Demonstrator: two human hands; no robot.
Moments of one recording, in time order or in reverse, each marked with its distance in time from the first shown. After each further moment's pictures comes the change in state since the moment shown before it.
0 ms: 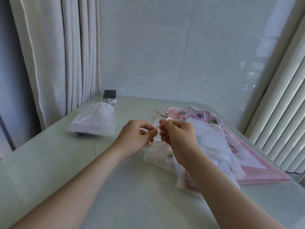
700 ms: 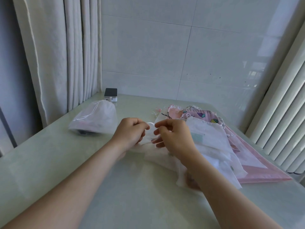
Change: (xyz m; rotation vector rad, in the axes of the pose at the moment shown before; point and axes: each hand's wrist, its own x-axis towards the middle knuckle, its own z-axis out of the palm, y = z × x) left_hand 0.006 0.001 -0.007 -0.171 0.148 -0.204; right_hand -0.007 0.001 0.002 -0.450 -0.114 -0.200
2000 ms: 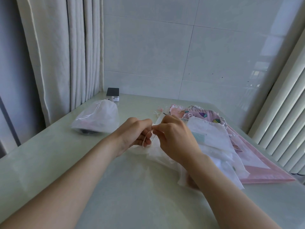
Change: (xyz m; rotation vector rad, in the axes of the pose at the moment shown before) left_hand -0.008 0.016 -0.012 -0.124 -0.331 -0.061; right_hand 0.012 0.016 -0.002 -0.776 0.058 -0.712
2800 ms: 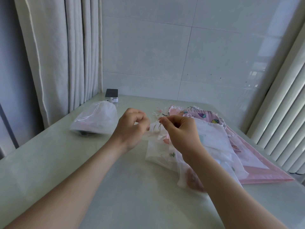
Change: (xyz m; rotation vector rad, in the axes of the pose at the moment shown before) left_hand 0.000 0.000 0.005 0.364 0.332 0.345; right_hand 0.004 -0.006 -0.016 0.878 0.084 0.725
